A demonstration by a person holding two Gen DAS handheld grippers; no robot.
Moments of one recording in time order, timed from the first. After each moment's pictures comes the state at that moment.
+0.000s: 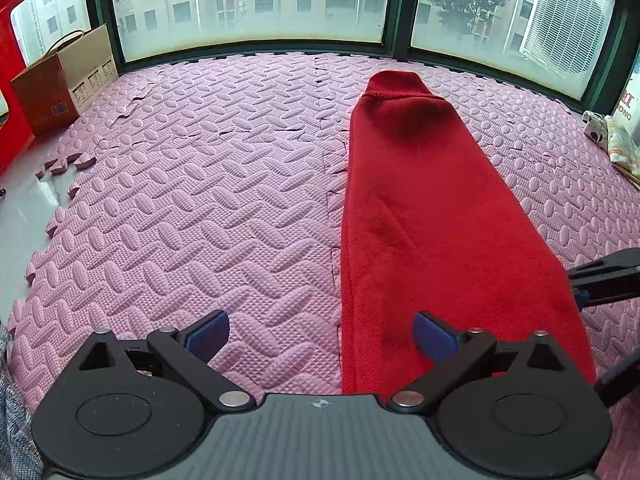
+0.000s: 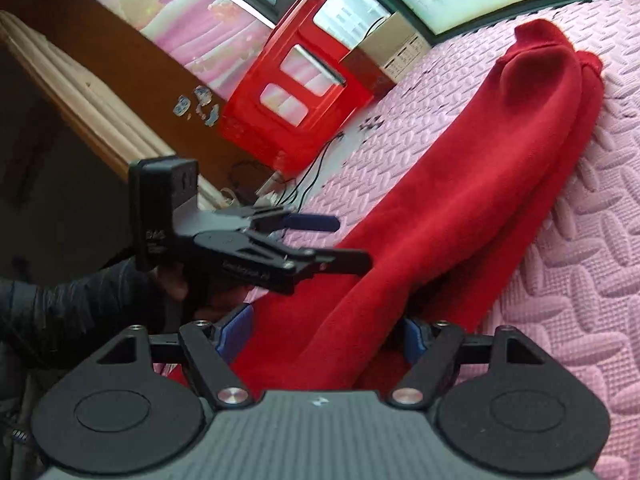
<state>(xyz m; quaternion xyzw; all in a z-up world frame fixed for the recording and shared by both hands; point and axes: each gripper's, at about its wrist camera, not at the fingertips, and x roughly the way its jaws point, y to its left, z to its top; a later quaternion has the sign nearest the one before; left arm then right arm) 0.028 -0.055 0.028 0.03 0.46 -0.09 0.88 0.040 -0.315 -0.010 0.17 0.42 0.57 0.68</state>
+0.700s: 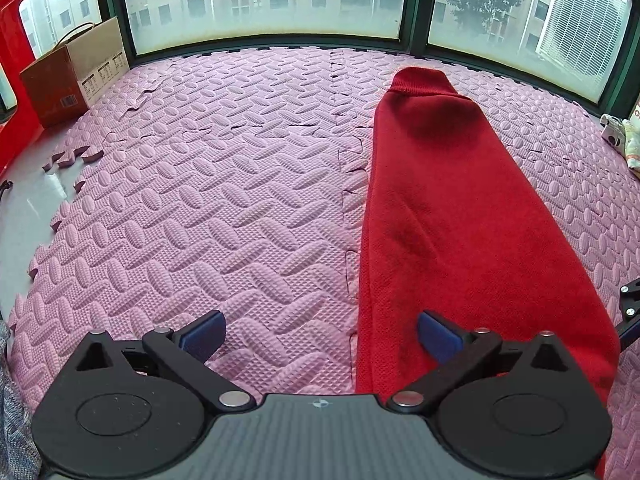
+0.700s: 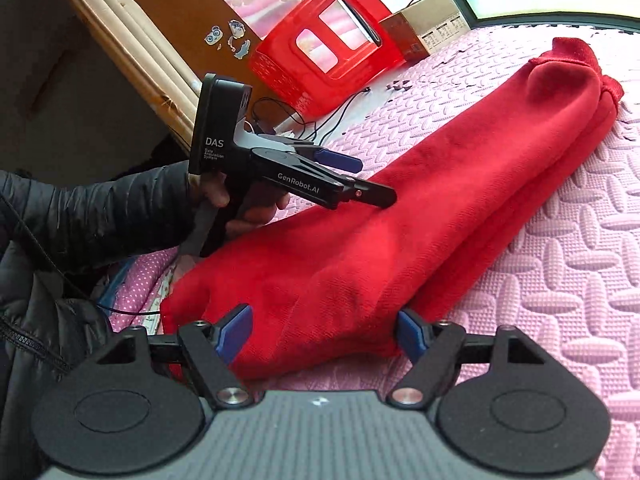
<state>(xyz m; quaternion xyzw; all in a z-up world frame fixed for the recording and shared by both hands) 0.035 -0.056 0.024 0.03 0.46 -0.07 0.89 0.011 -0.345 0.014 0.07 0.43 0.59 0.68</state>
